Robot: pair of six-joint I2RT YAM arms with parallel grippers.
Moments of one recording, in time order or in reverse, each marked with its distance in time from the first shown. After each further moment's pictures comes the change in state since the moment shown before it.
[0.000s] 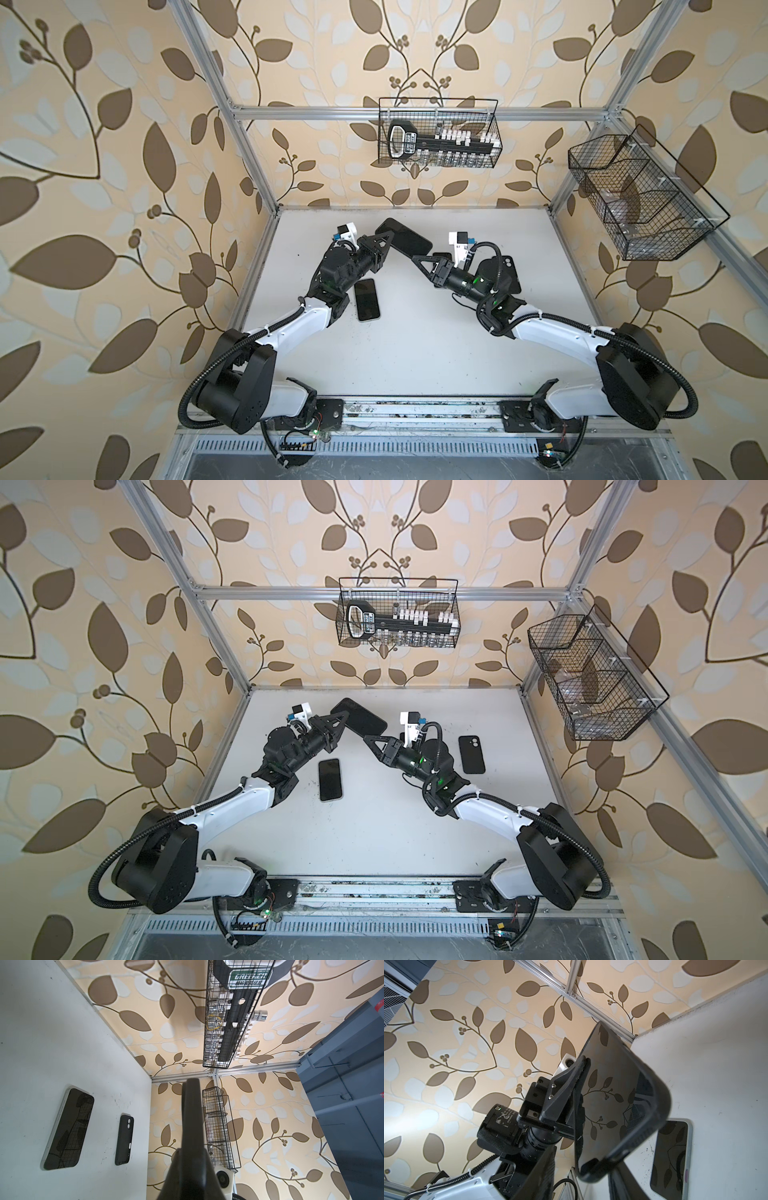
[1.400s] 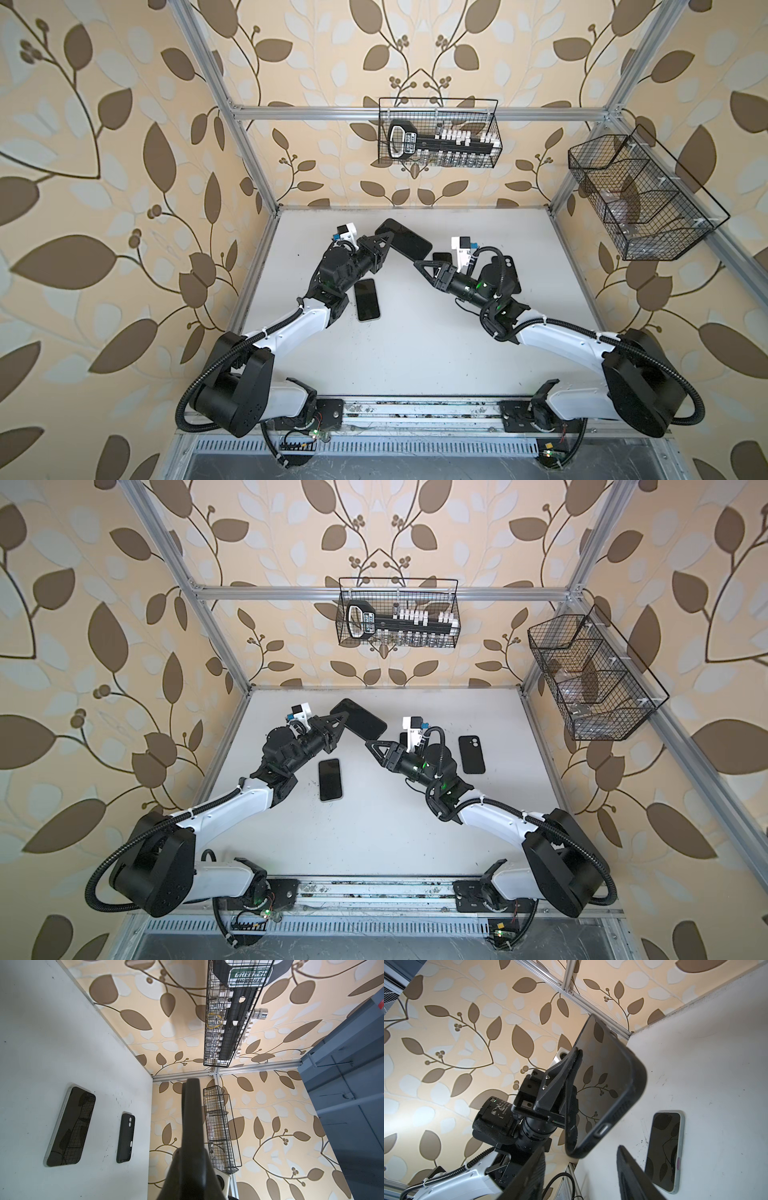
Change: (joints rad) left arm 0.000 -0.021 0.000 -0.027 0.003 0.011; right arm 0.001 -0.045 -0.054 -0.008 0.004 -0.008
